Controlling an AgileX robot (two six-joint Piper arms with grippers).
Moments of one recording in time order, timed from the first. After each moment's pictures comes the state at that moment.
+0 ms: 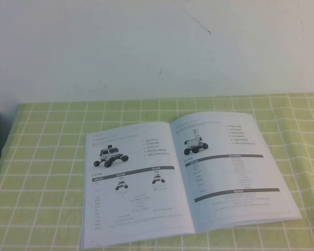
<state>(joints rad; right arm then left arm) -0.11 0.01 0.02 0.00 0.42 -0.28 -0.34 0.12 -0.17 -0.49 0.92 1.49</state>
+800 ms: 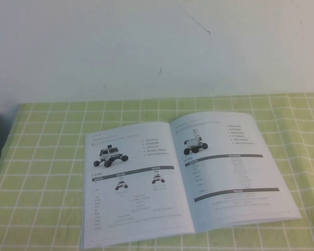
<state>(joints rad) -0.11 0.01 0.02 0.00 0.42 -0.27 0.02 -0.01 0.02 -0.18 0.27 0.50</state>
